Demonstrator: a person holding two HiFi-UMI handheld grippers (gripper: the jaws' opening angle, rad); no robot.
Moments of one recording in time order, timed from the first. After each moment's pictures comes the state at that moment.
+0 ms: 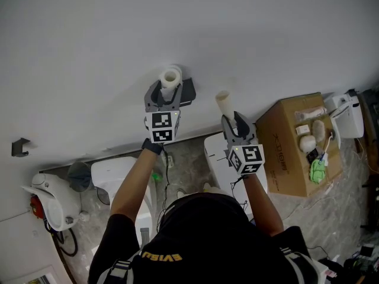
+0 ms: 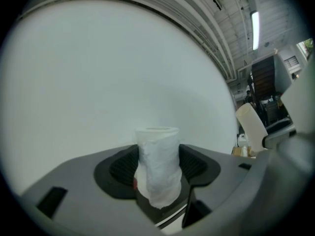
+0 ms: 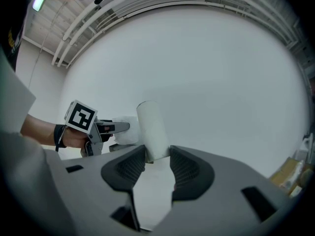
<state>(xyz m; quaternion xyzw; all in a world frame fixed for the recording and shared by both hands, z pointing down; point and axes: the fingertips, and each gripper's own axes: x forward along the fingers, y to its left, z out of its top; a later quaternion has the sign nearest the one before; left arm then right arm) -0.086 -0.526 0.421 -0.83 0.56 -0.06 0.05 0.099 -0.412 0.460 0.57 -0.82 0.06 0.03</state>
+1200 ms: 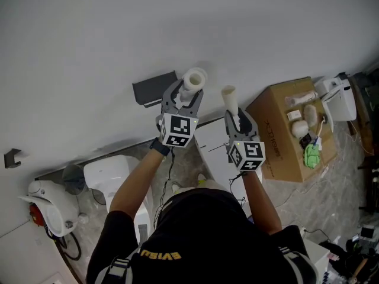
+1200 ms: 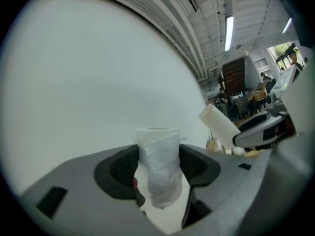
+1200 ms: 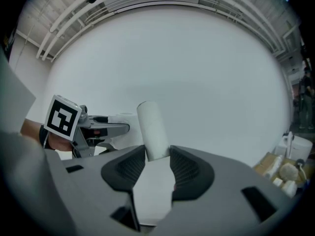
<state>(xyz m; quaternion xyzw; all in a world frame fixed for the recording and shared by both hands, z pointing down) 0.038 -0.488 0.440 -0.89 0.43 -0.10 0.10 0.159 -0.397 0.476 0.64 -0.77 0.08 0.05</state>
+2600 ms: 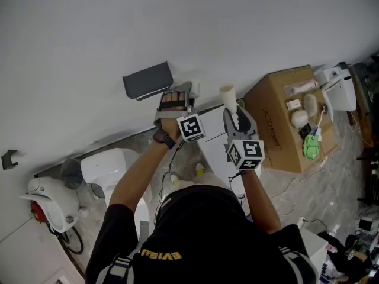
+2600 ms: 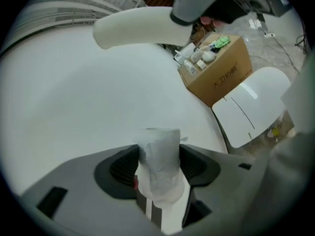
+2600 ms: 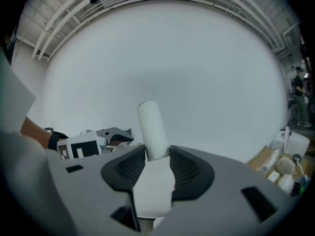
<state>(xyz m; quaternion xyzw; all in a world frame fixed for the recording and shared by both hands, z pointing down) 0.072 -0.491 0.576 -0.73 0.32 -0.48 0.37 0.170 -0.386 0.505 0.64 -0.76 0.11 0.07</state>
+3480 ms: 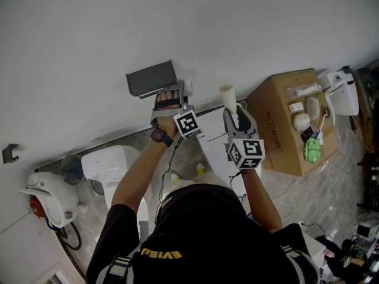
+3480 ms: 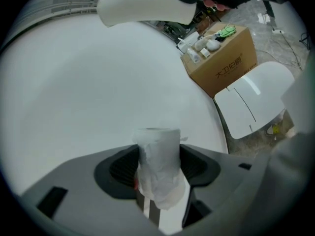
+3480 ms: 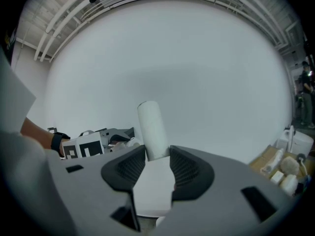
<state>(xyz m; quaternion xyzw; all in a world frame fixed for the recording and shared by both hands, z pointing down) 0.039 -0.506 0.585 -0.70 0.36 -0.52 0.34 0.165 -0.391 0.508 0.62 -0.77 0.12 0.07</state>
